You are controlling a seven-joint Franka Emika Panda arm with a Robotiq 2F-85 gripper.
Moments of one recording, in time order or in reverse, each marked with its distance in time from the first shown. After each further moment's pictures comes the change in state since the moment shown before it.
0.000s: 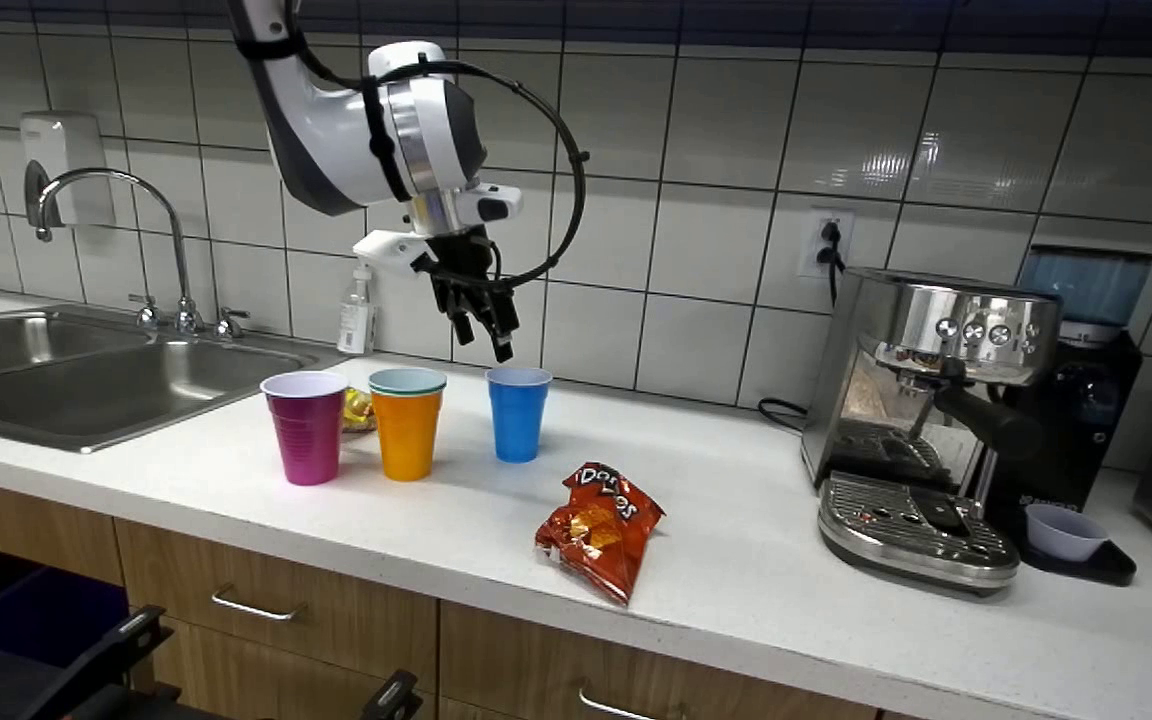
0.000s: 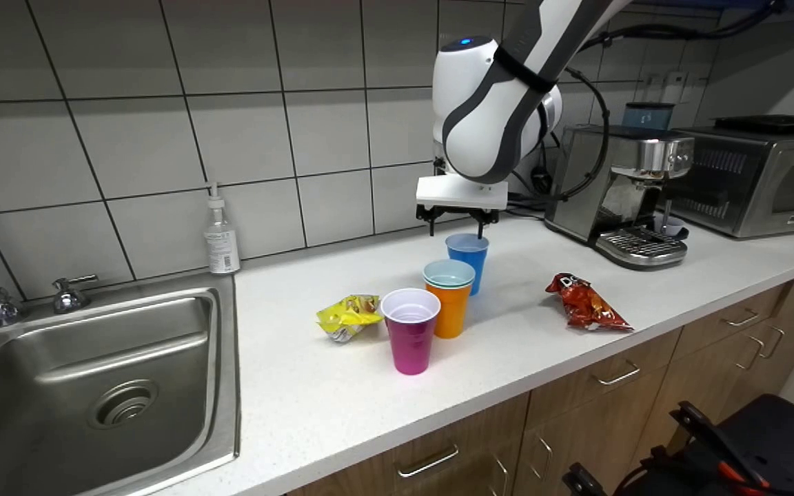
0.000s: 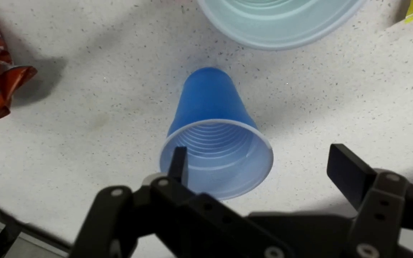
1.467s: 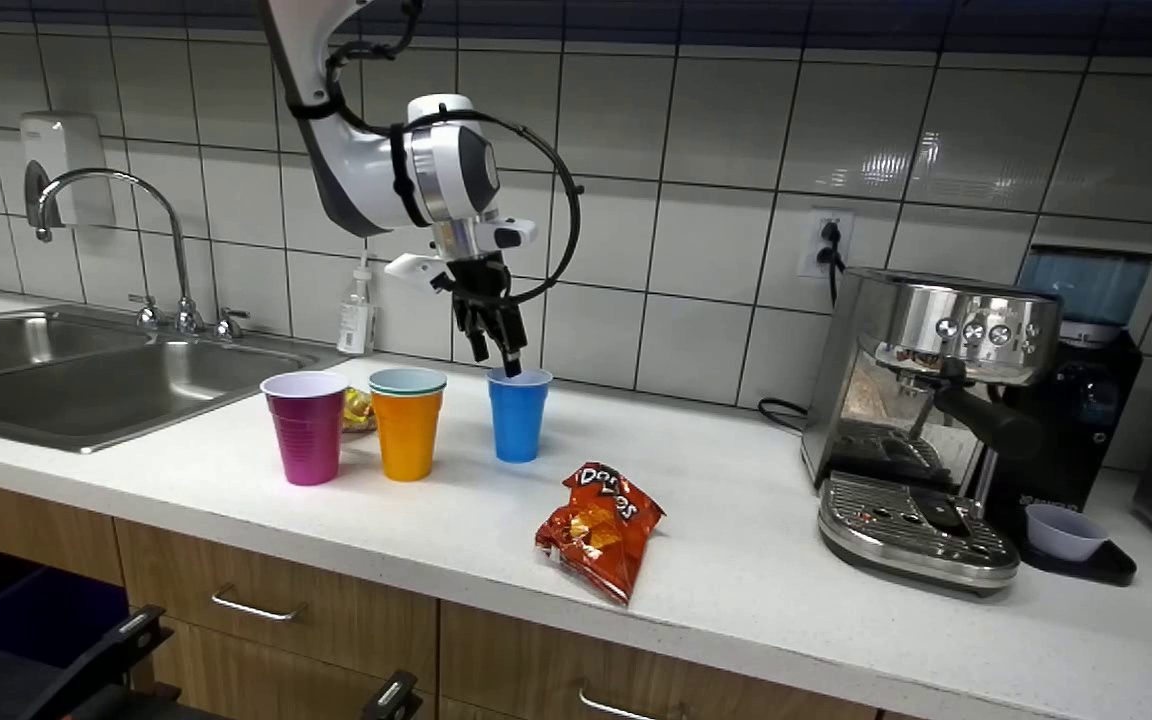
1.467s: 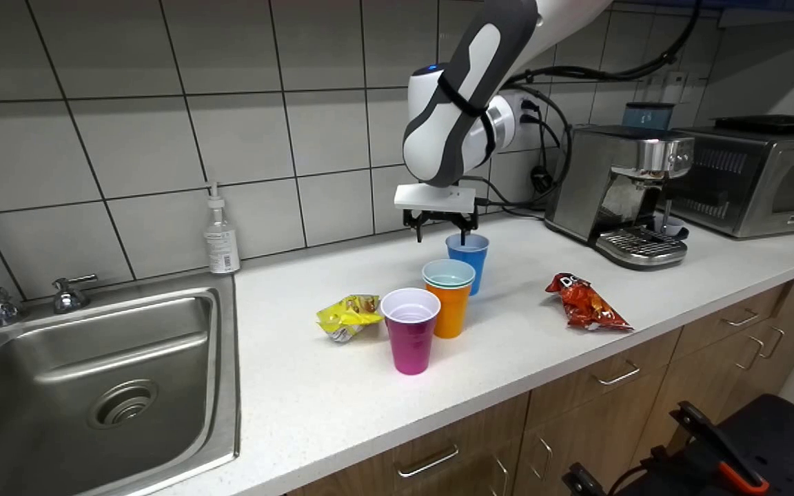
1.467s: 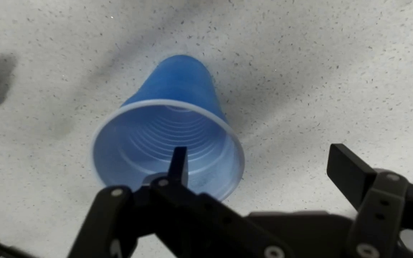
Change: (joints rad) arm 0.075 0.218 -0.062 0.268 0.170 -0.129 -0.062
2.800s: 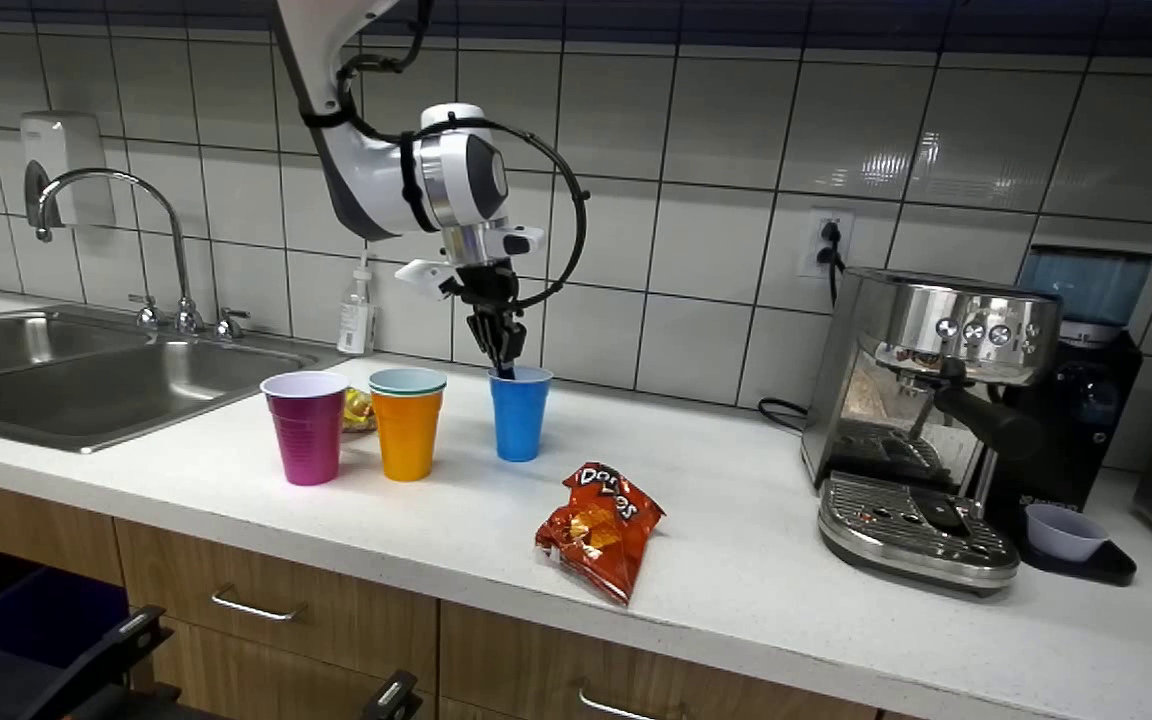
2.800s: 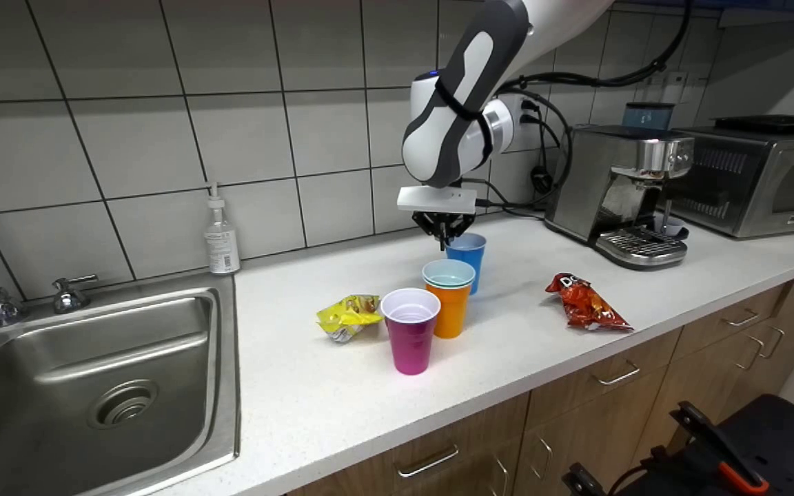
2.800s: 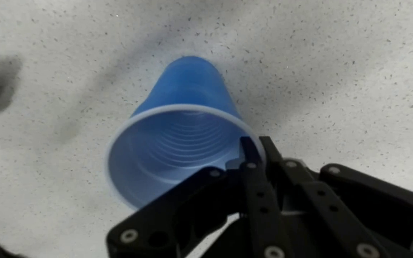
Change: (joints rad) arm 0.000 0.033 -0.016 0.039 0.042 -0.034 -0.022
